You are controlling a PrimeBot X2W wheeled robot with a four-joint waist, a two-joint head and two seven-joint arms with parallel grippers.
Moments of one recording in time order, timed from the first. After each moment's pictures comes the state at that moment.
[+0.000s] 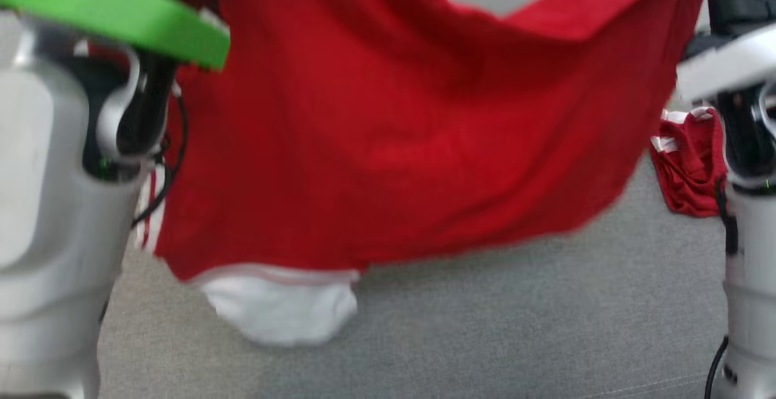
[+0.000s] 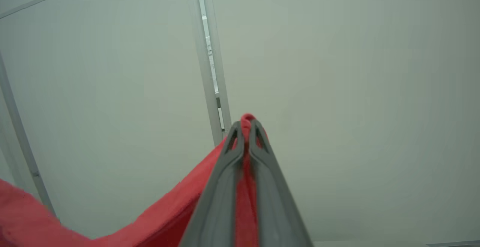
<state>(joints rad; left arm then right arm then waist) -0.89 0.32 -0.36 -0.08 -0.62 0.03 0.14 -0.61 -0.17 -0.08 -0.12 0.38 0.13 0.29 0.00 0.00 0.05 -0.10</state>
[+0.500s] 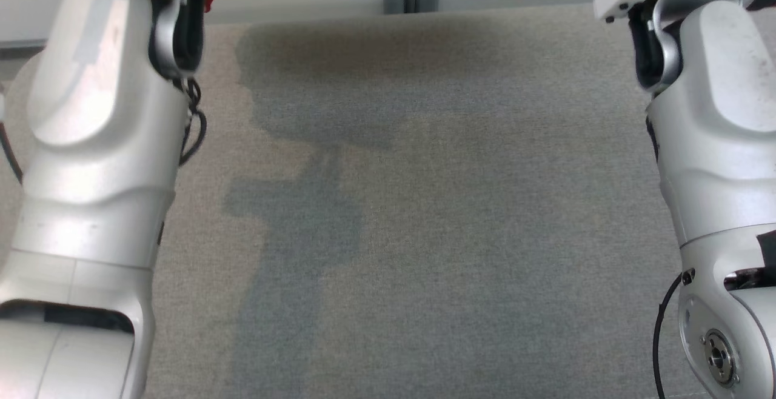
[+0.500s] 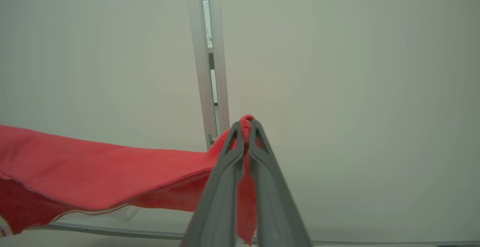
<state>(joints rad) -1.17 0.13 -0.34 0.65 -0.49 -0.05 -0.26 -1.09 -0.08 -0.06 0.78 0.09 0.13 -0.17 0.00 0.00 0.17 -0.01</state>
